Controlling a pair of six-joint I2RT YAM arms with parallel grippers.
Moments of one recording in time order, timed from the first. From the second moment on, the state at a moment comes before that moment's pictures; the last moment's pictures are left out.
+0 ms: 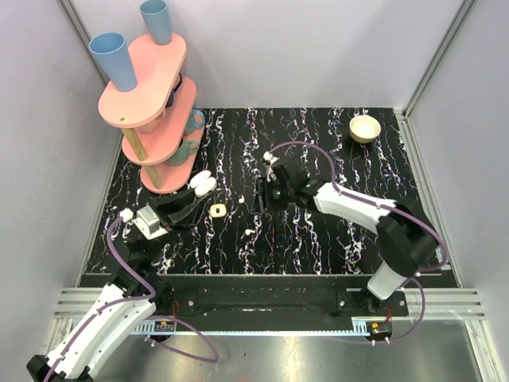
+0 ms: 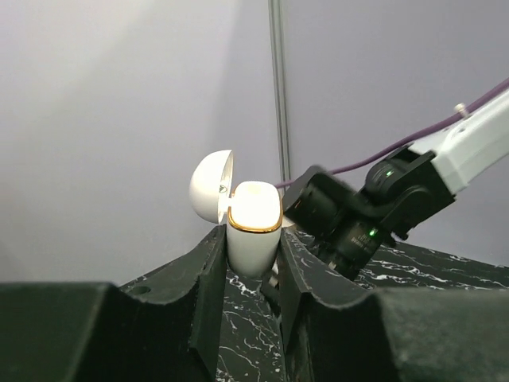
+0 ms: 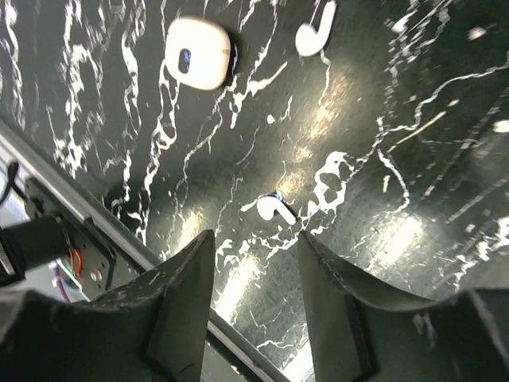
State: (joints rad) left arm -0.55 0.32 0.33 0.56 0.27 -0.07; right arm 0.74 1.61 1.09 -0.24 -0.24 0.57
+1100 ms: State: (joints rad) left arm -0.55 0.28 0.33 0.48 0.26 -0.05; right arm 0.85 1.96 1.28 -0.37 -0.28 0.27
